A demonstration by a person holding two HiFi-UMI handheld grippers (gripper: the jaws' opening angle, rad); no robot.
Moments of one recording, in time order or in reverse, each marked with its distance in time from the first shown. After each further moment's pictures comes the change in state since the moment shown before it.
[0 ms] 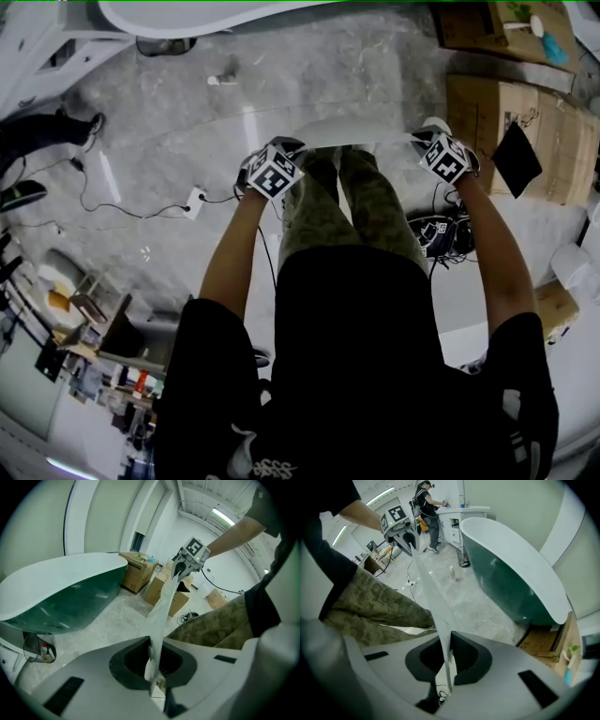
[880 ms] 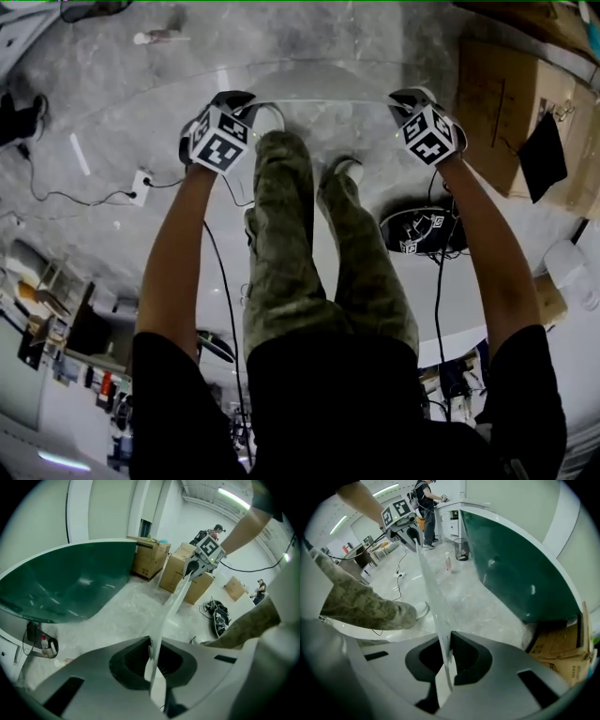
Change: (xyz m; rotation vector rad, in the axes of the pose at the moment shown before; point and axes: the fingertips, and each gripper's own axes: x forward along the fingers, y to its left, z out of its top) left arm 0.198 0.072 -0.086 0.005 0.061 0.190; right arm 0.232 -0.028 -0.074 -0.023 -0.084 -0.084
